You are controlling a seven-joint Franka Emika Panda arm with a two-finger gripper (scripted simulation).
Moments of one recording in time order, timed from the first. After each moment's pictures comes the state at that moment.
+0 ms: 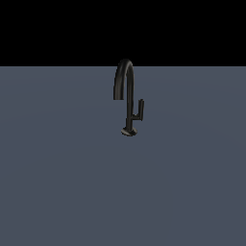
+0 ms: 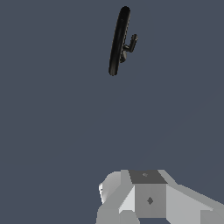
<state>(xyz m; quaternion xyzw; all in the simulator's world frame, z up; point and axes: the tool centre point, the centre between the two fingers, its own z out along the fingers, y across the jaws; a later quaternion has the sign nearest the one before) -0.249 0.006 0.497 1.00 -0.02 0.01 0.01</state>
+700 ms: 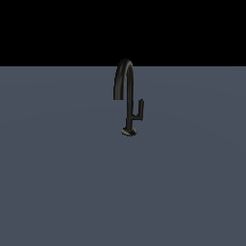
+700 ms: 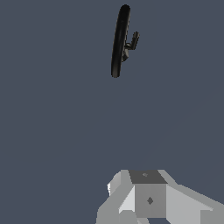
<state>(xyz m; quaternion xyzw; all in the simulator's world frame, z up) -0.229 0.007 0.495 1.00 -0.04 -0.01 -0.02</state>
